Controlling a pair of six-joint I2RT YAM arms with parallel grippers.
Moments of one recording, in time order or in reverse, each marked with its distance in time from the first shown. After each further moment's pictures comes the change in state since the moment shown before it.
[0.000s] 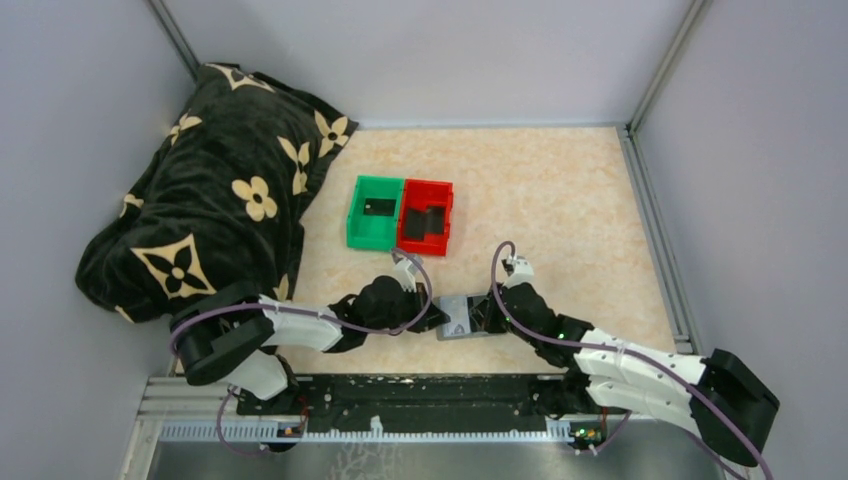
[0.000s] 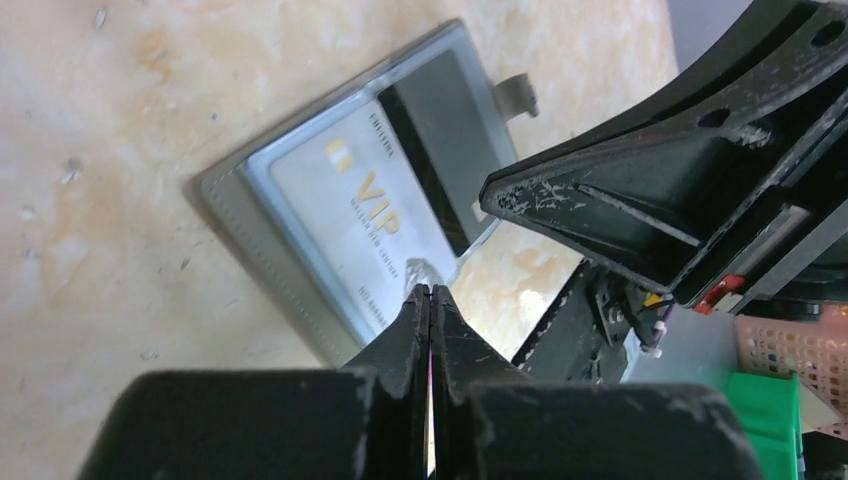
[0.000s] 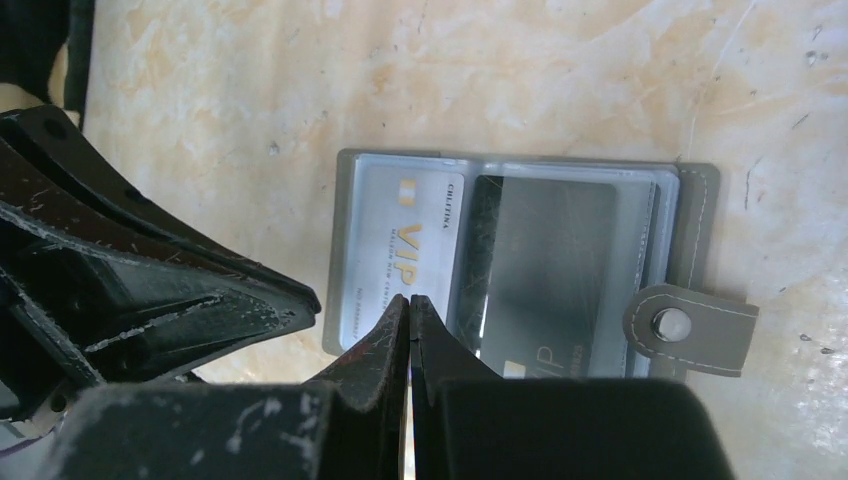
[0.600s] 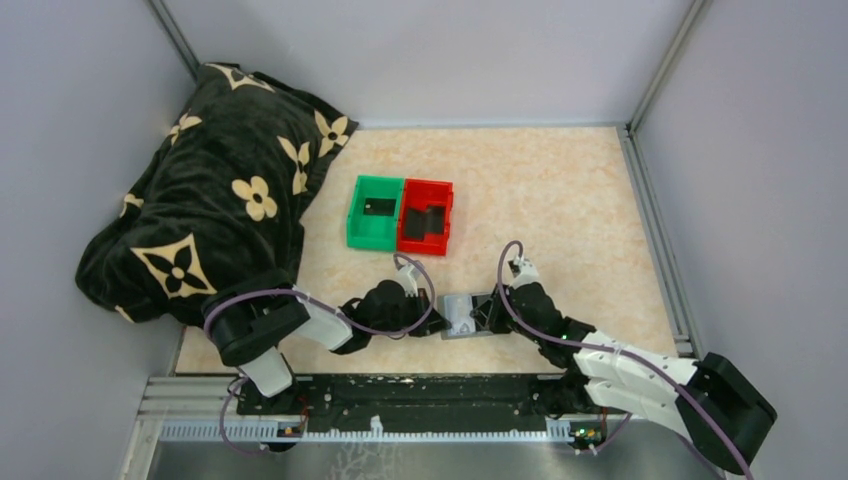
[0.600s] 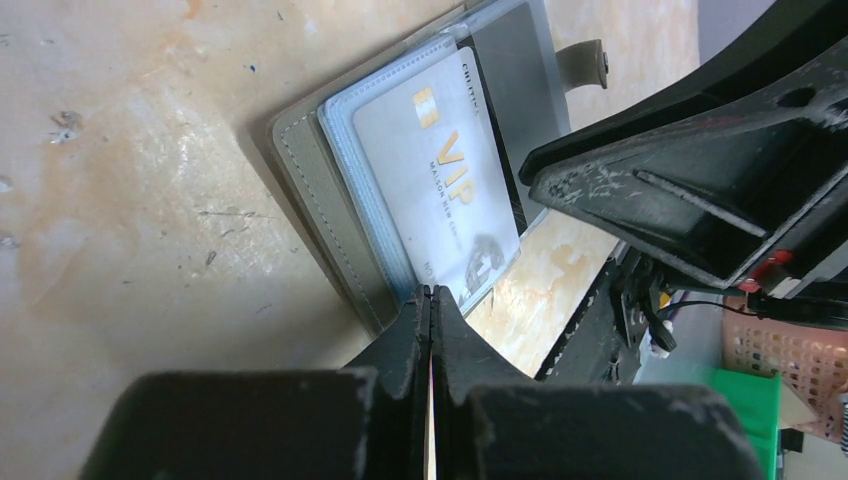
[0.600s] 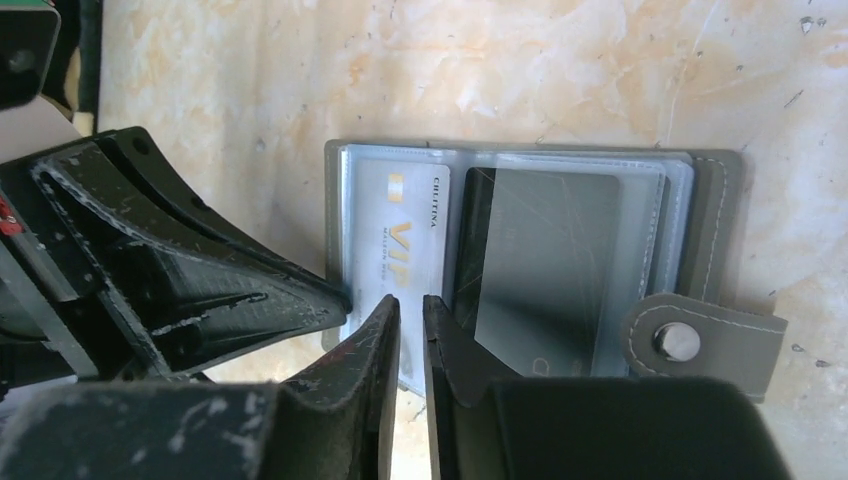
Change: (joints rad) left arm 0.016 0.170 -0.035 0.148 0.032 -0.061; right arm -0.122 0.031 -0.090 0.143 -0.168 0.013
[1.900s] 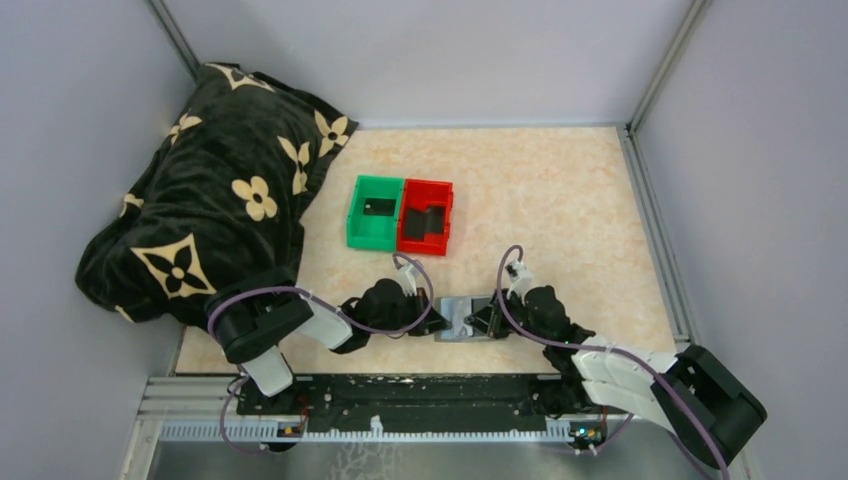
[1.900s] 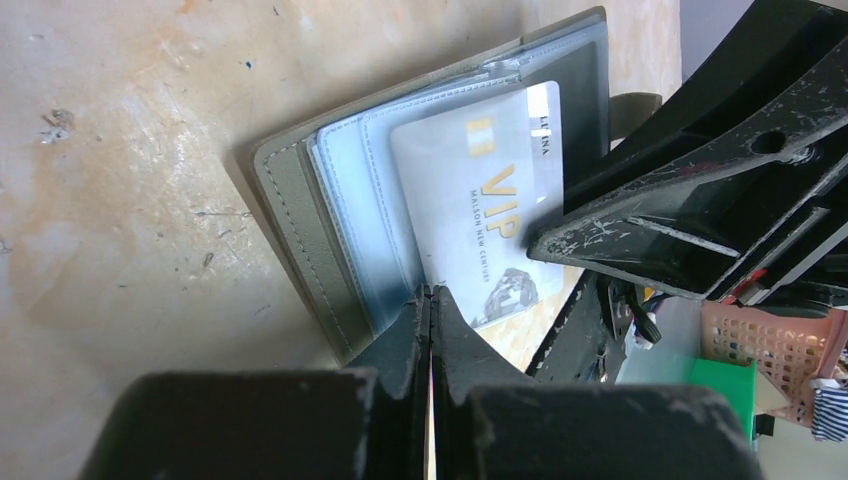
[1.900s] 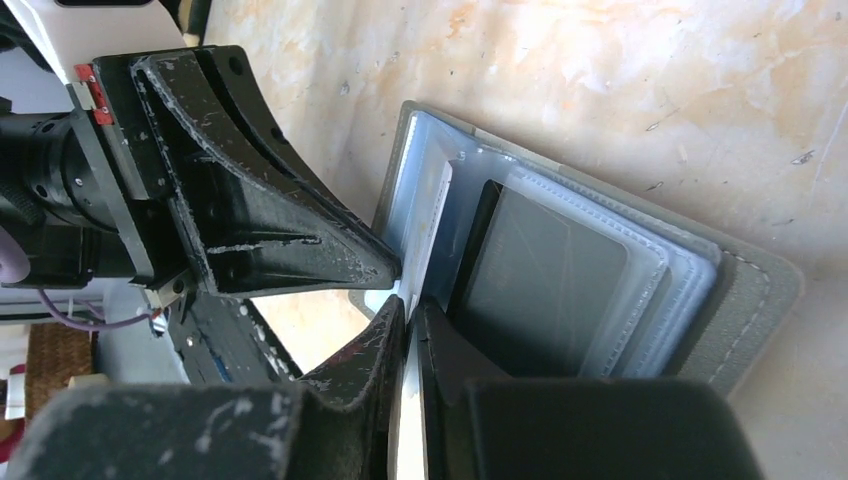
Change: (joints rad) left arm 0.027 0.031 -0.008 0.061 0.055 -0.023; right arm -0.112 0.115 -0.124 0.366 -0.318 -0.062
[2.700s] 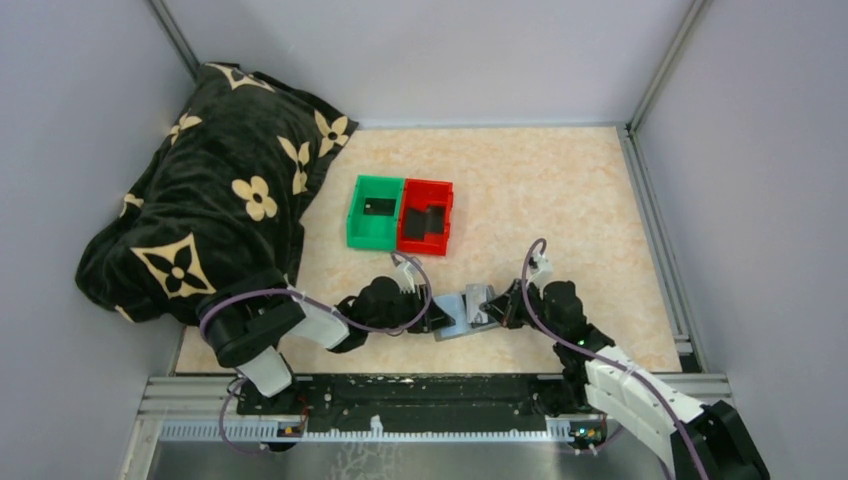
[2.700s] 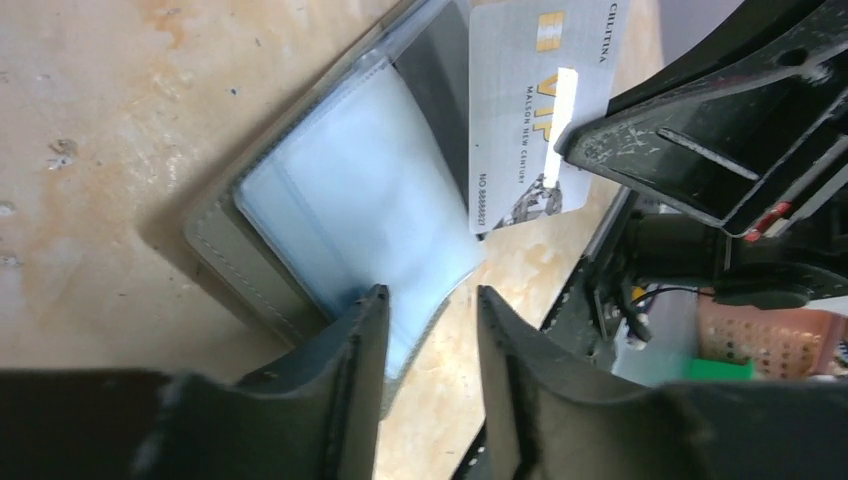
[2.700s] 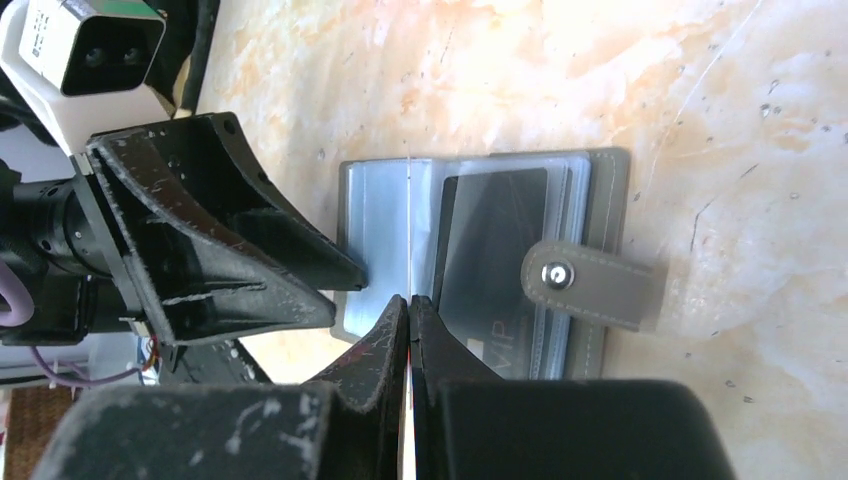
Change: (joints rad) left arm 0.011 -0.030 -0.005 0.002 0.005 0.011; right arm -0.172 -0.274 0.019 -0.277 -0.040 -0.059
